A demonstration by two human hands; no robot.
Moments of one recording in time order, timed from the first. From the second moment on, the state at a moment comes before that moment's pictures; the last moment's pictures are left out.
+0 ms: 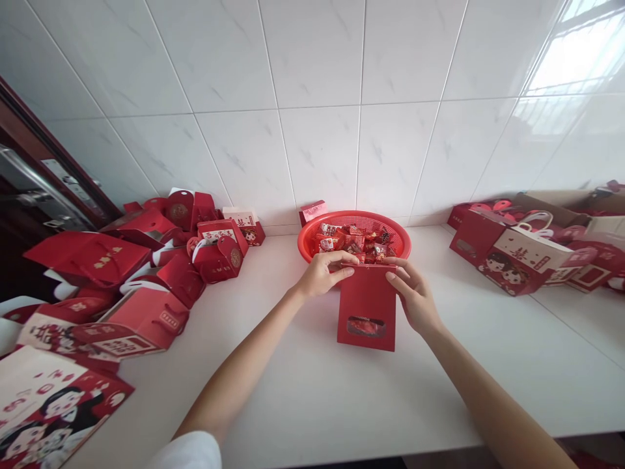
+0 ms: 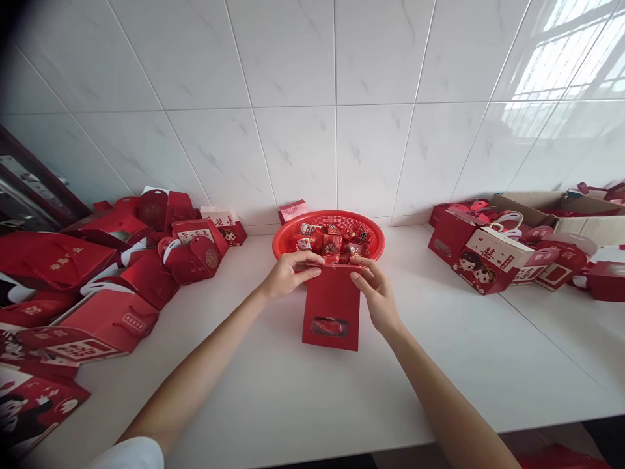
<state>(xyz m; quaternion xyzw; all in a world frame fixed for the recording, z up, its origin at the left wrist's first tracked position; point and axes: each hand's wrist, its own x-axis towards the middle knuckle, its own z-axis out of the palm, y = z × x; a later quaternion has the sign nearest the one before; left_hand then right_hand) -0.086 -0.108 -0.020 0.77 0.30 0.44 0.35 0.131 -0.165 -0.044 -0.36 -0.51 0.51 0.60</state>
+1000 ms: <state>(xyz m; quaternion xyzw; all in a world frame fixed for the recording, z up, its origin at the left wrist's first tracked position) -0.078 -0.155 -0.044 0.65 0.35 0.50 0.45 0.130 -0.169 -0.045 -0.35 -0.55 0.49 0.58</state>
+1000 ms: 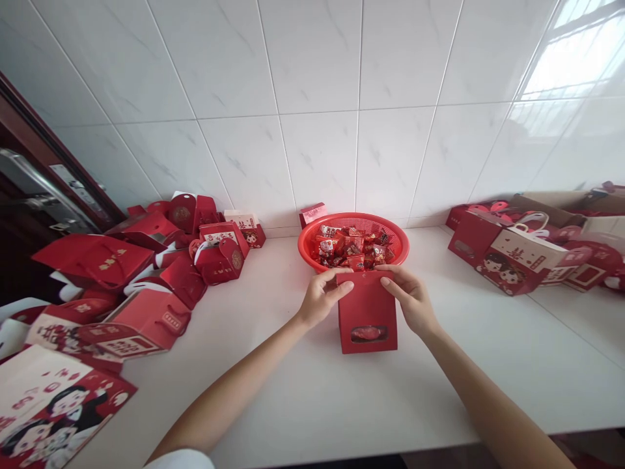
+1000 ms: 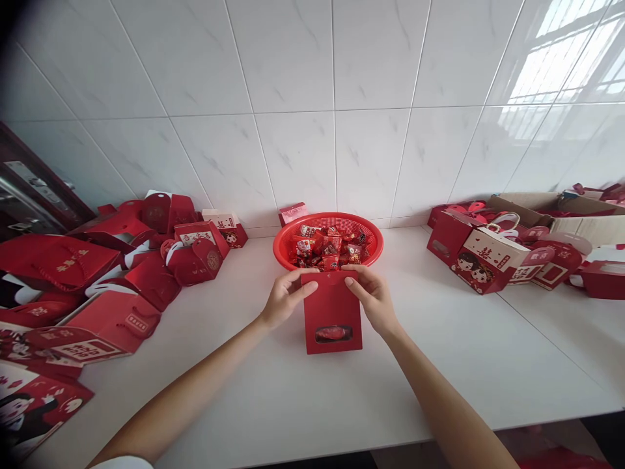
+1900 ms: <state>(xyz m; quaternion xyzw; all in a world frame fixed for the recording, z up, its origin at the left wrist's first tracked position) -0.074 -0.153 -0.046 0.63 0.37 0.49 0.47 0.139 -0.165 -0.043 -0.33 -0.61 0.46 0.55</state>
